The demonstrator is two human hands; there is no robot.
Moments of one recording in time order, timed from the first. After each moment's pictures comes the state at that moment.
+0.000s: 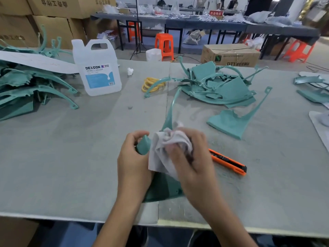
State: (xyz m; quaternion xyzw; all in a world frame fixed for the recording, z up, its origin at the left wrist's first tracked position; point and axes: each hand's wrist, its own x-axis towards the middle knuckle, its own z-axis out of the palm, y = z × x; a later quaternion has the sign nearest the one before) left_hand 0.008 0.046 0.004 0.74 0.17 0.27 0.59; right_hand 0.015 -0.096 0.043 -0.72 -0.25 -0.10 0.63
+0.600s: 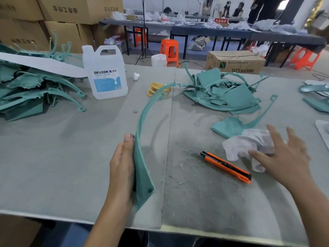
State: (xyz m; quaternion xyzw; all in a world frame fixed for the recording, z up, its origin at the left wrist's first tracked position) left_hand -0.006 0.063 0.015 0.54 0.25 0.19 0.78; right_hand 0.124 -0.275 0.023 -0.97 0.04 -0.10 0.21
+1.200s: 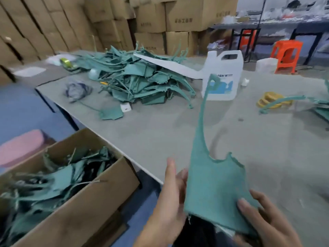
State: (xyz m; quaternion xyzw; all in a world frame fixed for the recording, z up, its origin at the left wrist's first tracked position) left_hand -0.129 0.118 0.023 0.41 0.29 0.14 0.85; right_hand -0.044 -0.040 0.015 -0.60 -0.09 0.35 0.72
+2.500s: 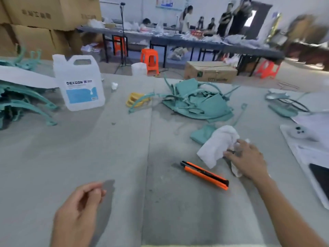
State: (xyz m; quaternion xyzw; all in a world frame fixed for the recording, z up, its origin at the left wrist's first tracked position) left_hand -0.044 0.100 -0.048 0.73 0.22 0.28 0.58; right_hand 0.188 -0.296 -0.027 -0.98 0.11 -0.05 0.18
